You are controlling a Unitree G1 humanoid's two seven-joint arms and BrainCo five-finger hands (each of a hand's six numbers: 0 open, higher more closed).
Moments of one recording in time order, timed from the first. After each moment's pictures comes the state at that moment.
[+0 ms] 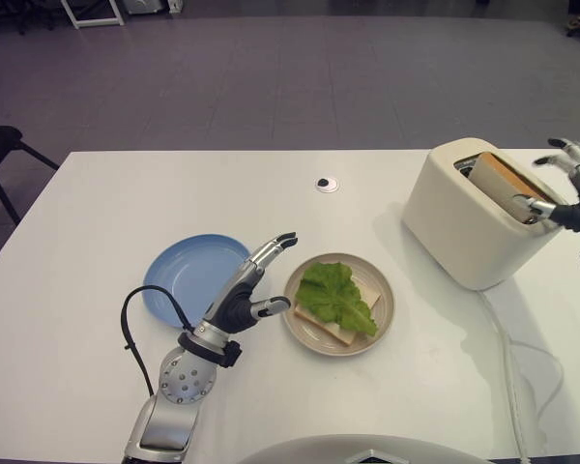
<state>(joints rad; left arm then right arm) 0.29 0.35 -0.11 -0.39 0.27 -0.33 -0.16 -0.20 -0.84 -0.18 0.26 -0.53 -0.40 0.04</state>
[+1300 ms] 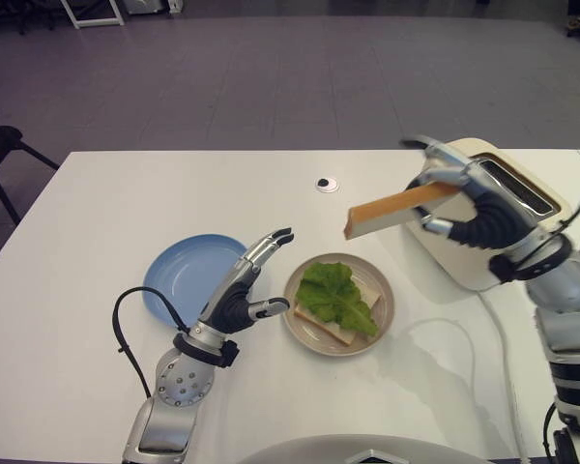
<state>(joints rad) 0.30 0.33 -0.07 -0.42 0.31 -0.34 -0.15 -0.18 -0.57 0.08 -0.21 -0.23 -0.42 0.32</state>
